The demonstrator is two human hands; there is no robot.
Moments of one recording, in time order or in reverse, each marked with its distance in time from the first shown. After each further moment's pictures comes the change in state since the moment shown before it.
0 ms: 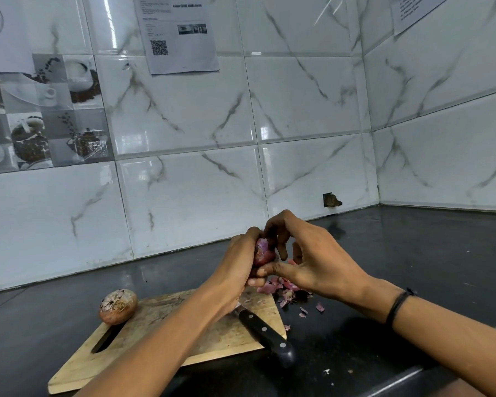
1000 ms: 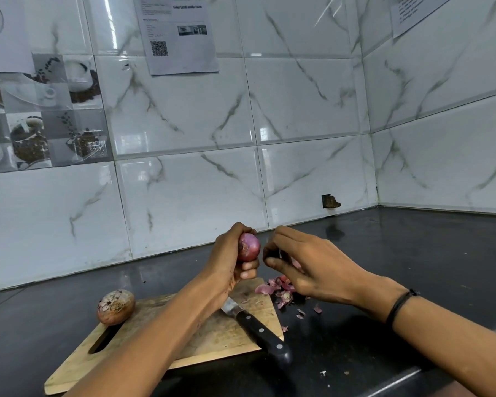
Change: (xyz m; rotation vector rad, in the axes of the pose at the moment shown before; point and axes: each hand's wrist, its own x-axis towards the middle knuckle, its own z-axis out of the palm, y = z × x) left_hand 0.001 0.006 -0.009 -0.170 0.089 -0.018; right_hand -0.005 0.009 -0.003 -0.264 -0.217 0.019
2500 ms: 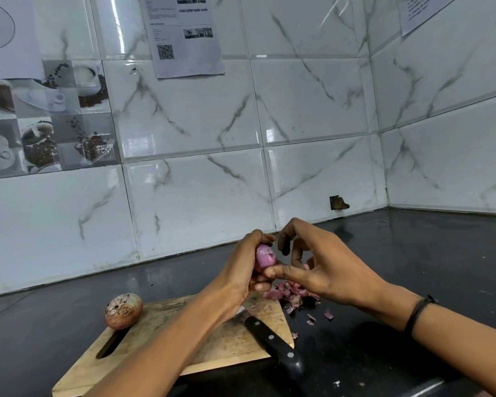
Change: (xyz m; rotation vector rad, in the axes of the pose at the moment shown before) left_hand -0.007 -0.004 0.005 0.103 -0.092 -0.033; right_hand 0.002 -0.004 -0.002 0.338 0.155 0.095
